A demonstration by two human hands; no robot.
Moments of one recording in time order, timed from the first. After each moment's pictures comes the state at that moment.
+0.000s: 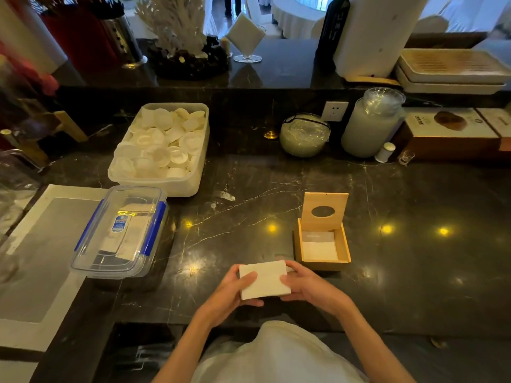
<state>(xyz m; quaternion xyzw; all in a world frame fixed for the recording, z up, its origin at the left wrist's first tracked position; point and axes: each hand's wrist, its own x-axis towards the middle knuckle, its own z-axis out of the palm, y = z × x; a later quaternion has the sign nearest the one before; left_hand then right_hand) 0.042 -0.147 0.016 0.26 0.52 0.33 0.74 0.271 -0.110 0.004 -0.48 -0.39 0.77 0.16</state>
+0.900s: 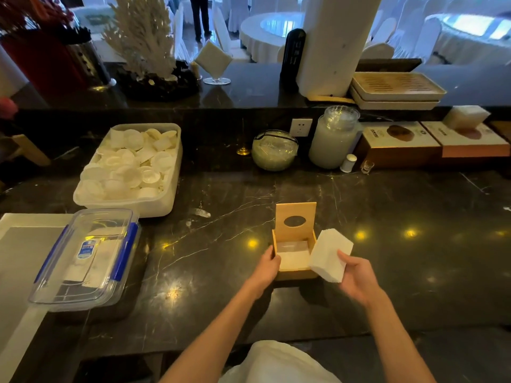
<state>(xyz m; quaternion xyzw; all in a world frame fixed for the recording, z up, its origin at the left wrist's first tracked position) 0.167 -0.070 0.037 0.42 0.59 0.22 0.65 0.393 -0.092 0.040 -0.47 -0.06 0.74 0.48</state>
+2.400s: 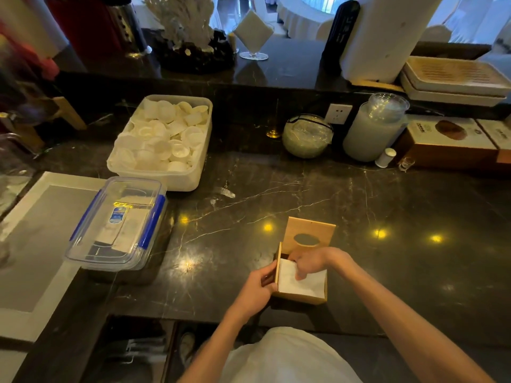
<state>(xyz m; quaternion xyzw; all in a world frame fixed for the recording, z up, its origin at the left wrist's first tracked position) 0.100 -0.143 0.003 0.45 0.60 0.24 0.62 0.258 -0.036 0.040 -0.49 -0.71 0.40 -0.32</state>
